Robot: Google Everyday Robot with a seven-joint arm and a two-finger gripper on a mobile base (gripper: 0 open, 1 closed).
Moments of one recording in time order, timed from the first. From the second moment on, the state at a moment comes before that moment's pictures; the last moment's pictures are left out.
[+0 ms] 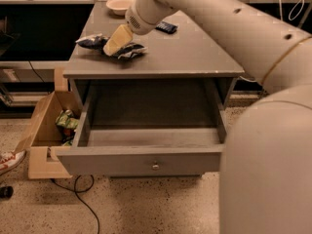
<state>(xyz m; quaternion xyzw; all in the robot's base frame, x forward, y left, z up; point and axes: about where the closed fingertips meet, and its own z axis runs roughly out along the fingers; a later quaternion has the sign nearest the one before) 0.746 0.083 0.912 -0.45 0.81 0.12 0.37</state>
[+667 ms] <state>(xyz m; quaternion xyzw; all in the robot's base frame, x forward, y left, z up) 0.778 0.120 0.878 -0.43 0.83 0.12 0.35</state>
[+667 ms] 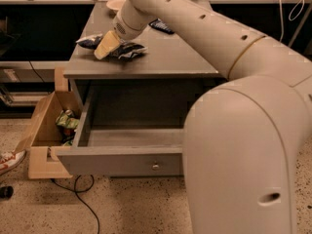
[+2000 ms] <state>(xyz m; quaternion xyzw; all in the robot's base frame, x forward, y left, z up) 0.720 0.076 0.899 -0.47 0.75 0.19 0.41</state>
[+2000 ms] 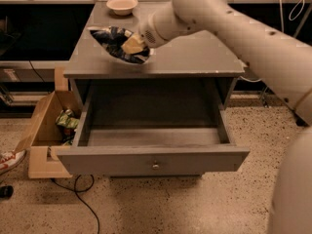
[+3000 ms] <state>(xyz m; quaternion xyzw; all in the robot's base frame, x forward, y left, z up) 0.596 -0.019 0.863 -0.58 0.72 0.18 0.33</state>
